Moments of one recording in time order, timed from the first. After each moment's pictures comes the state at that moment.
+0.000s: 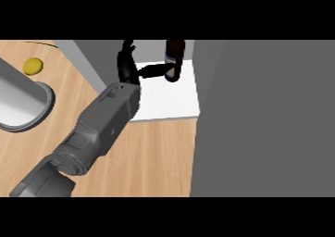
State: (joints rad) left arm -1.17 0.04 -0.34 -0.12 0.72 0.71 -0.49; right arm 0.24 -0.12 0.26 -2.50 -0.11 0.16 0.35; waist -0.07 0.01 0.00
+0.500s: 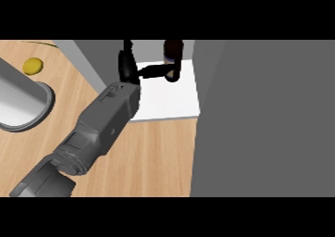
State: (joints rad) left arm -1.17 0.04 -0.32 -0.12 0.70 0.66 -0.55; right arm 0.29 -0.13 0.27 -2.50 -0.11 0.19 0.31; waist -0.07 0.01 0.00
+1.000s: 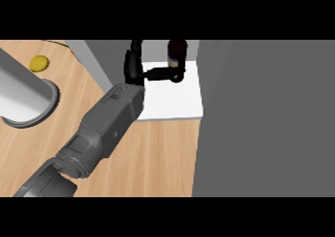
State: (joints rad) left arm -1.14 0.02 -0.30 -0.19 0.69 0.52 -0.63; right arm 0.31 -0.12 0.28 -2.50 -0.11 0.19 0.32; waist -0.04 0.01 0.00
